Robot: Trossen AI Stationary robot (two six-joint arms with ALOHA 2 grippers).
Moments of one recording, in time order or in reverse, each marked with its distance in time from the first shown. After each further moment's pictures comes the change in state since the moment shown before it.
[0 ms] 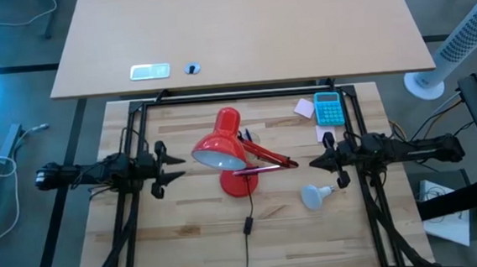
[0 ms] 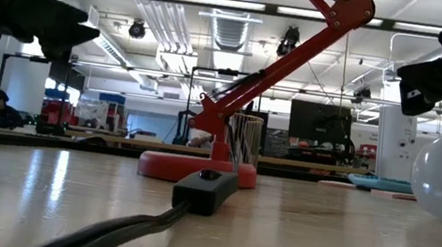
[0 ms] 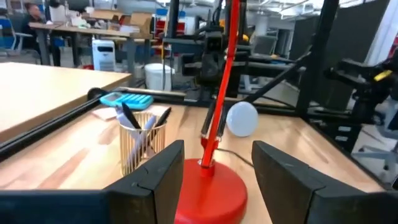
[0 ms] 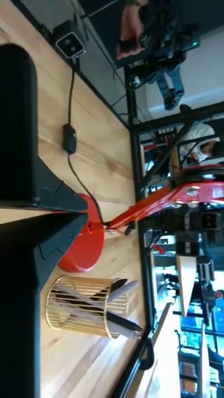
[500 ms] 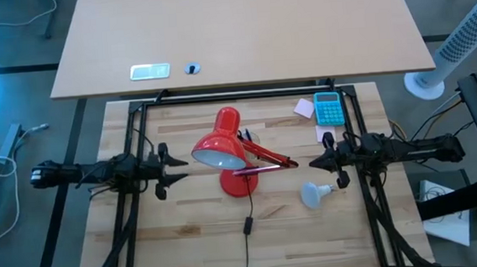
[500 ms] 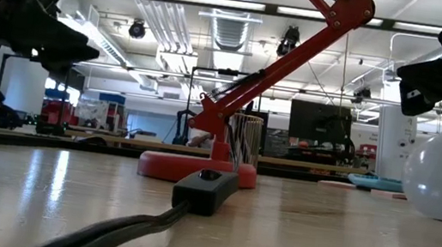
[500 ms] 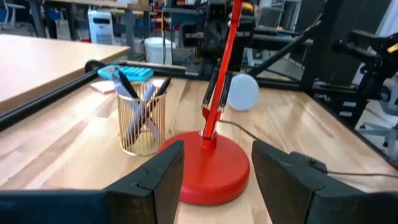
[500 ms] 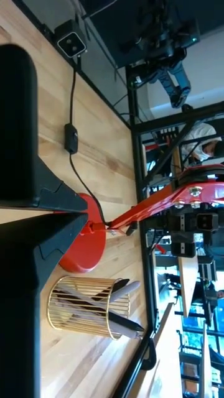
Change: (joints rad) left arm 0.000 0.104 0.000 -0.009 0.000 -0.017; right arm 0.000 0.004 0.001 -0.002 0.000 -0.001
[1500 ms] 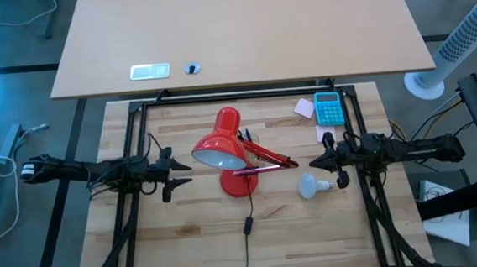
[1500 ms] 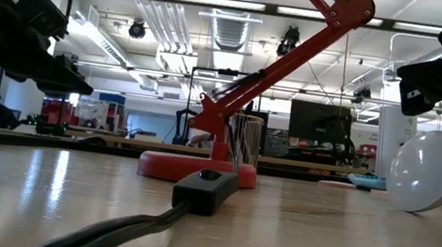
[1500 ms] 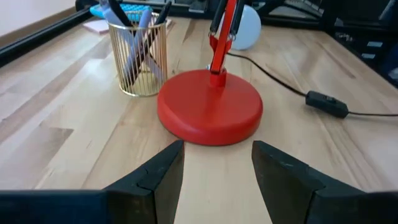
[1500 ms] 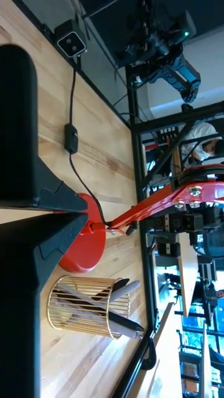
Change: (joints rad) left arm 0.000 0.236 0.000 0.001 0.001 0.000; right arm 0.000 0.000 0.000 0.000 0.000 0.000
